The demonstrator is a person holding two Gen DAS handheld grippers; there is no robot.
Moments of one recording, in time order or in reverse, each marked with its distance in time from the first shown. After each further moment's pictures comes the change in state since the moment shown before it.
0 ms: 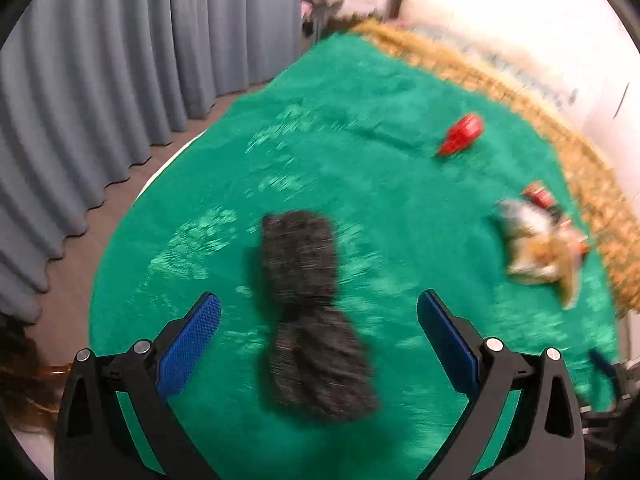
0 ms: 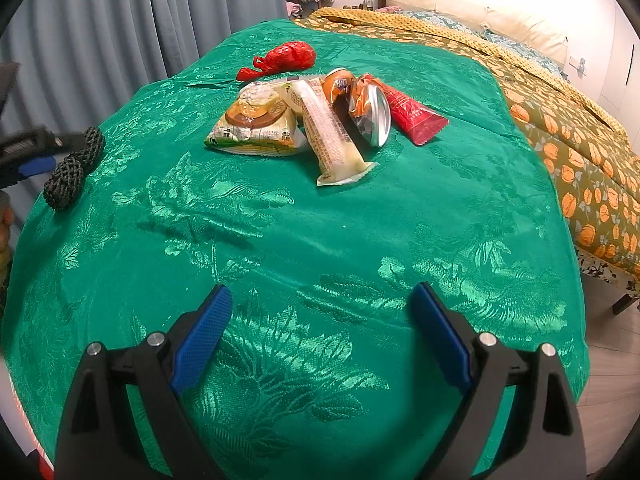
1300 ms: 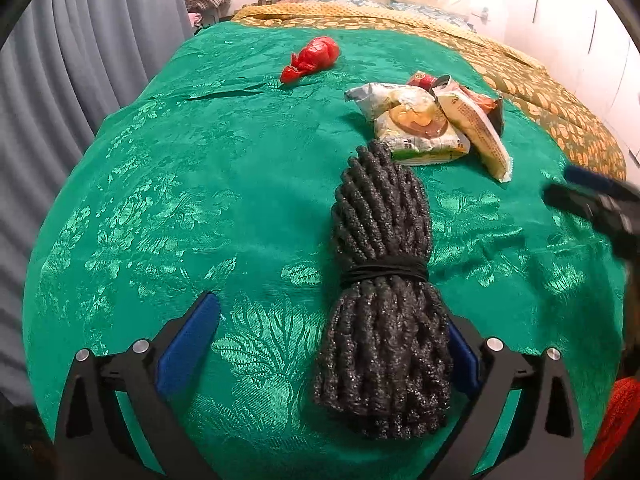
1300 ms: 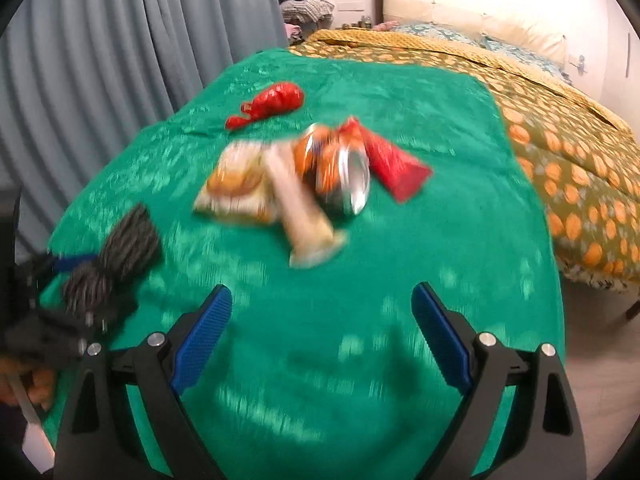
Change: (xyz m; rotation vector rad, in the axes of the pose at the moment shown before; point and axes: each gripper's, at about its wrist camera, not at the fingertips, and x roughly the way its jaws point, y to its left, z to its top) left arm 0.007 -0.099 -0.063 0.332 0.015 -0.160; right arm 0.008 -0.031 0.056 0.016 -0.042 0.089
